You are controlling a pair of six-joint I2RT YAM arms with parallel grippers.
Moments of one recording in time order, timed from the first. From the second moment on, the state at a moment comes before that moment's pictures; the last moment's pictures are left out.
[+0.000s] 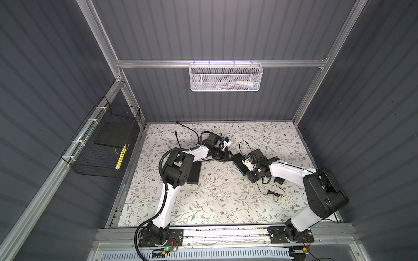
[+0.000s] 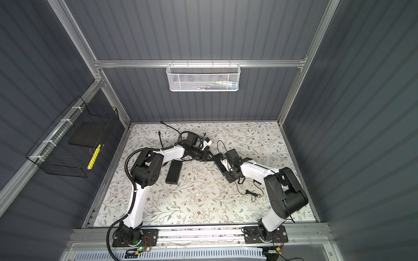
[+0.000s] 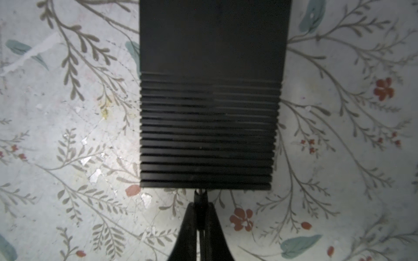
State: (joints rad) left arm -0.55 2.31 1.64 -0.26 0.85 -0.31; right arm 0.46 1.63 0.87 -0.49 0.02 -0.13
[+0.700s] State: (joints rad) left arm -0.55 2.32 1.78 -0.35 0.78 -0.25; right arm 0.45 1.62 0.87 -0.48 0.00 -0.13
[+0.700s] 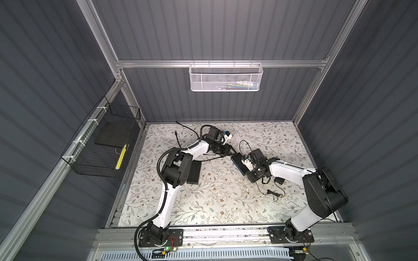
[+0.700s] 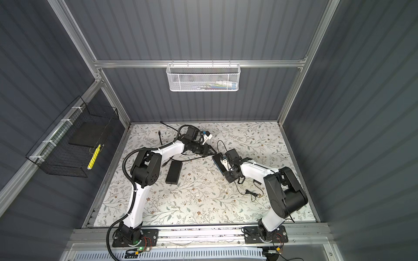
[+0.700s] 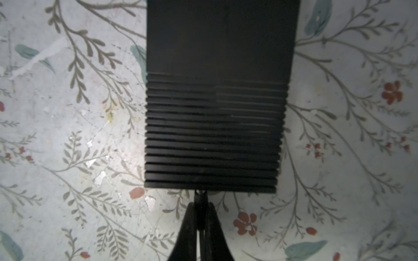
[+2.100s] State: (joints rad) left arm -0.57 2.43 1.84 -0.34 0.80 -0.22; right arm 0.45 1.64 0.92 -0.52 -0.01 -0.12
